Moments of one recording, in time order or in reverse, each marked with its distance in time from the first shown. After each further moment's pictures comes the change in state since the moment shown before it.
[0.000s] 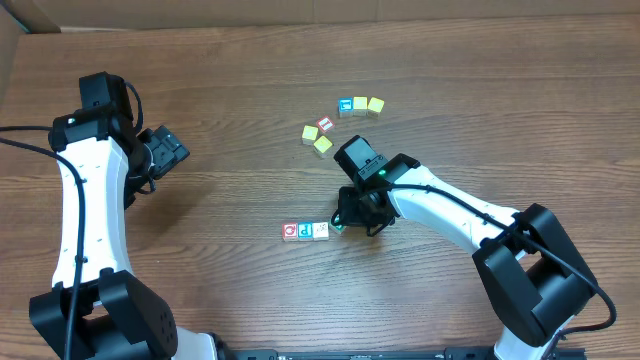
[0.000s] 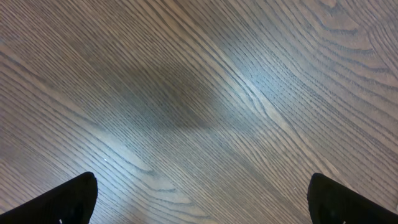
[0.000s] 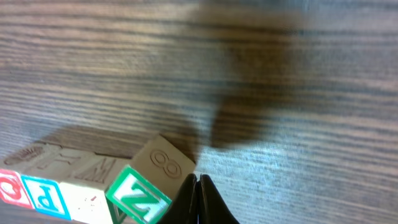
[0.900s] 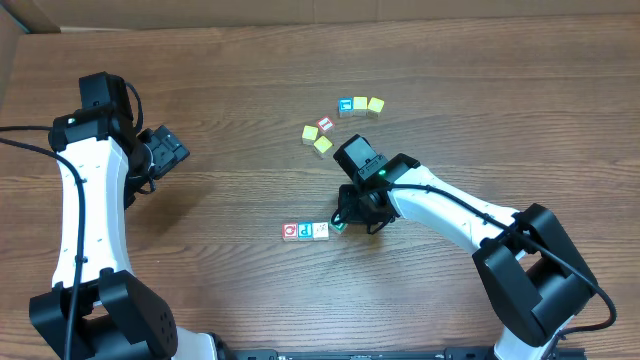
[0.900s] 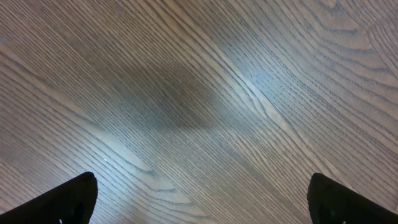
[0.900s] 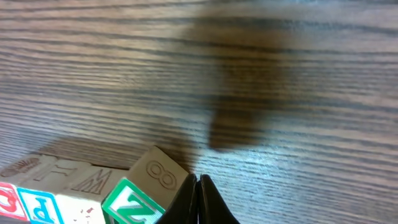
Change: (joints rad) left arm 0.000 0.000 0.000 0.000 0.000 0.000; right arm 0.000 0.000 0.000 0.018 0.040 -0.001
